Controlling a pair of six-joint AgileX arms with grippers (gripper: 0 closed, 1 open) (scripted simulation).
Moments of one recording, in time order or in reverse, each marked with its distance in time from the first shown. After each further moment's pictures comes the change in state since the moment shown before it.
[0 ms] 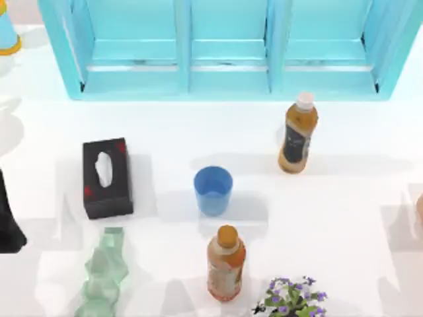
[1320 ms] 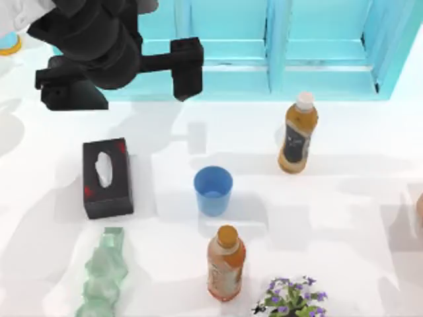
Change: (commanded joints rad) left arm -0.528 1.666 1.567 -1.067 -0.016 -0.505; right arm 0.000 0.000 0.000 0.000 0.000 0.000
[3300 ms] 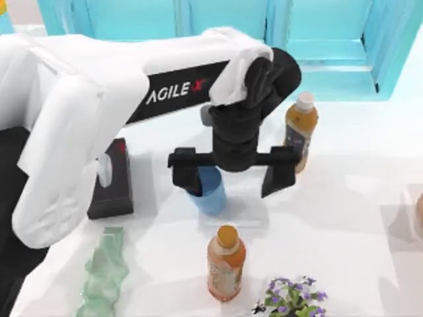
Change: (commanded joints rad) left arm -0.216 0.656 0.279 -0.028 0.020 -0.208; right arm 0.000 0.000 0.000 0.000 0.000 0.000
